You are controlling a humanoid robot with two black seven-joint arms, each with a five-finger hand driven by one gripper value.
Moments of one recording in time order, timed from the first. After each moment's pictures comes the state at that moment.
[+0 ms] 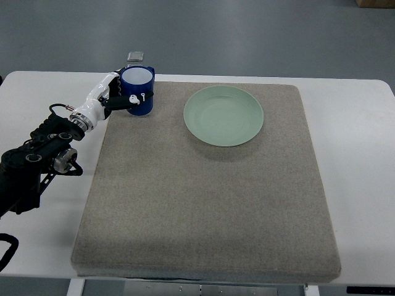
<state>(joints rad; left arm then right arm) -0.76 0.26 -0.66 -0.58 0.71 -0.12 -0.48 0.02 0.00 0.03 0.08 -0.03 0.18 0.19</state>
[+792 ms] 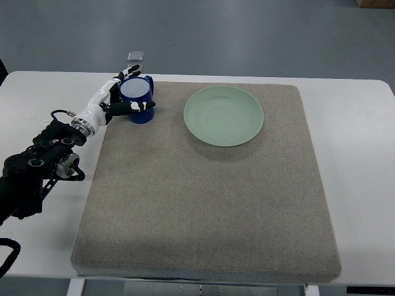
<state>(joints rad) -0.74 0.25 -0.66 -0.59 0.69 -0.10 -0.48 0.02 0.00 0.03 0.08 -0.03 0.18 0.19</state>
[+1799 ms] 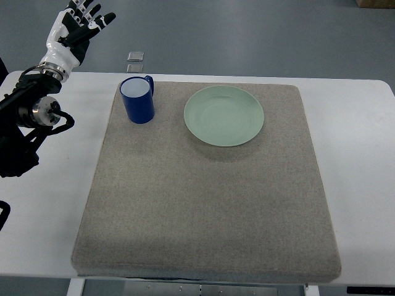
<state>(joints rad) -0.91 0.33 -0.74 -0.61 0.17 -0.13 -0.40 0.02 0.00 0.03 0.08 -0.03 0.18 0.19</state>
